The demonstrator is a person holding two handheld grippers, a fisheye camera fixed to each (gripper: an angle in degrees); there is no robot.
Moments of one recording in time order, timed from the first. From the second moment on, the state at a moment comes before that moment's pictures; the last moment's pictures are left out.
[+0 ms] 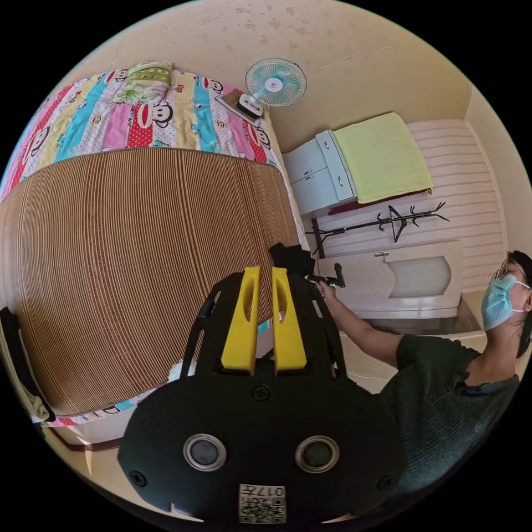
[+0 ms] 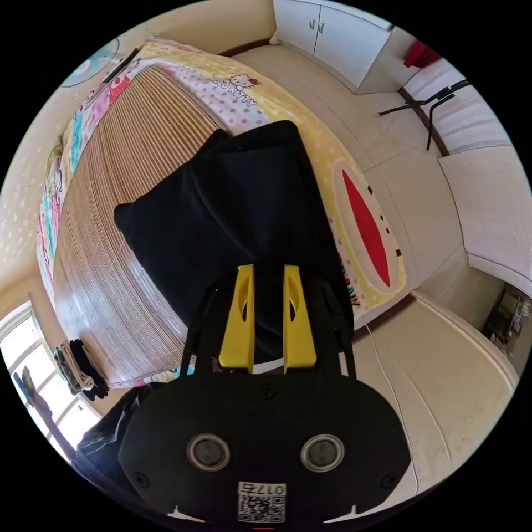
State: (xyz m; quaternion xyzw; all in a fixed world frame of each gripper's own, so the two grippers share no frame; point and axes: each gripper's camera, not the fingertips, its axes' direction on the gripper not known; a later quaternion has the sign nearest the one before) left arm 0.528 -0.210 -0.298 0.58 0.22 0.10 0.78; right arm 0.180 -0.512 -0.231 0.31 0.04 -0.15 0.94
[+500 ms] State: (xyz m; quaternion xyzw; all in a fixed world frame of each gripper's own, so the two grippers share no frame) left arm 0.534 -0.385 -0.348 0.42 0.40 0.08 0.81; right arm 0.128 -0.398 -0.055 0.13 -0.39 -0.46 0.79
